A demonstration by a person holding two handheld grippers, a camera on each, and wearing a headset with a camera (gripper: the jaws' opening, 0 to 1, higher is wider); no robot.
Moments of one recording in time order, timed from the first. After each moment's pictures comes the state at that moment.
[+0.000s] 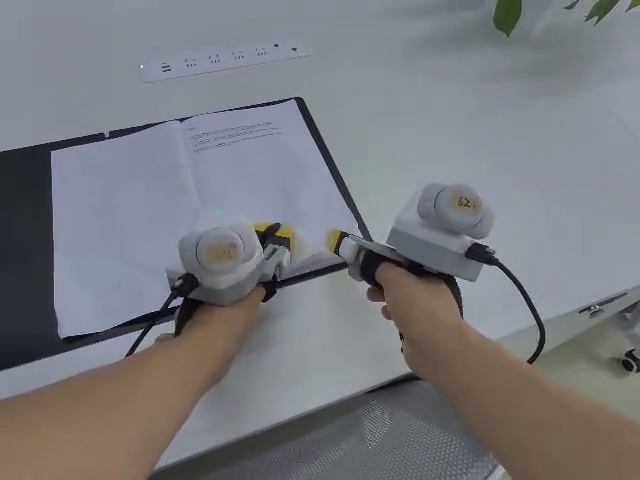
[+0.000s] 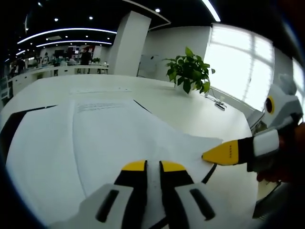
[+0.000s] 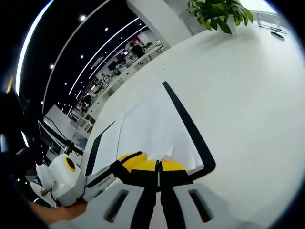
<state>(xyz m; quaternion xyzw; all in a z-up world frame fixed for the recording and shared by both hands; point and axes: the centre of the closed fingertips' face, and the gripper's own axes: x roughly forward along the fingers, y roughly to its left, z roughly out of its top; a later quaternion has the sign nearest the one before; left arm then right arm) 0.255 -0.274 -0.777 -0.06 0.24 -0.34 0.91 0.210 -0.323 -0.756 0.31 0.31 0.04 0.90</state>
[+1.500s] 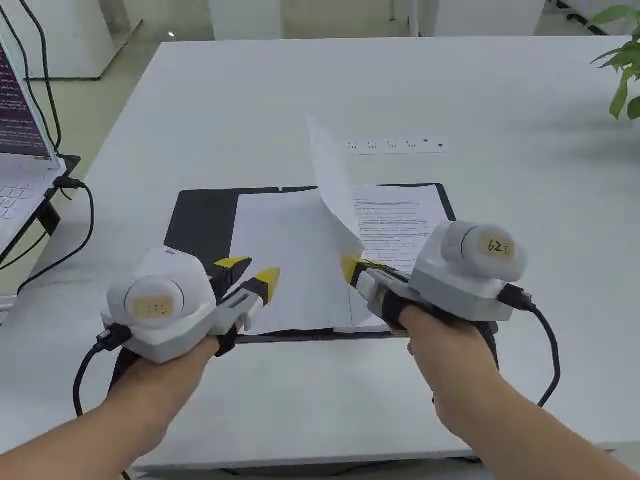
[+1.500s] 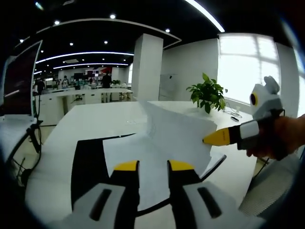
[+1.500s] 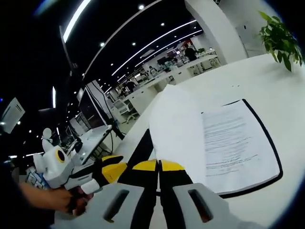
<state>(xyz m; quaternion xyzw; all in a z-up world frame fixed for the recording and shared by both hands) 0.211 -0.054 -0.666 -0.02 0.15 -0.24 0.96 0.206 -0.154 -0.664 0.21 0.25 0.23 0.92</state>
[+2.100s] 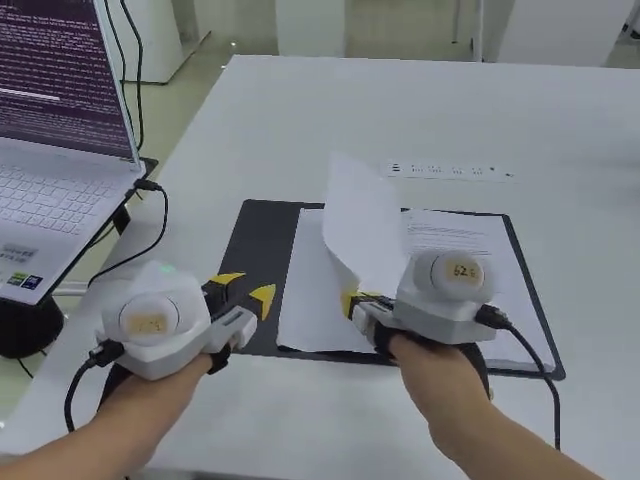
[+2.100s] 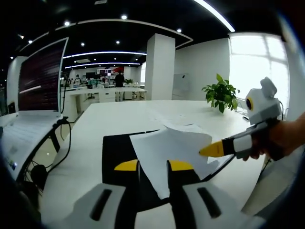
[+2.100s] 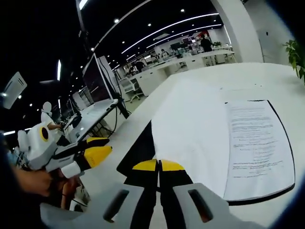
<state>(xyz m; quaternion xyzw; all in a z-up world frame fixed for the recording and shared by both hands) 0.207 0.022 -0.669 -0.02 0.16 -0.19 0.97 0.213 -0.077 -0.697 0.12 0.30 0.28 0.90</state>
